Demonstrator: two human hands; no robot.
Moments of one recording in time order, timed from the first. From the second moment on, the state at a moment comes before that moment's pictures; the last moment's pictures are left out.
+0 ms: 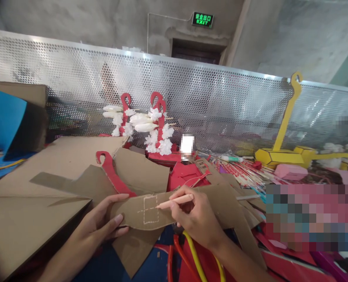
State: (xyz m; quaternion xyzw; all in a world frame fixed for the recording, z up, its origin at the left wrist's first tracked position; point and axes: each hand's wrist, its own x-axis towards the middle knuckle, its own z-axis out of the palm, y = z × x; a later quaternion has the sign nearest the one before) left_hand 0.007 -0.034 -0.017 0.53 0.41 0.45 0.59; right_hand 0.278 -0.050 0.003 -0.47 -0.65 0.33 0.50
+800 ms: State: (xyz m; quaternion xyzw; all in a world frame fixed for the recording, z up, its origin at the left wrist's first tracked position) left_hand 0.006 -0.034 -0.020 0.53 0.40 0.46 0.58; right_hand 0.289 -0.048 0.006 -0.46 -0.66 0.28 0.52
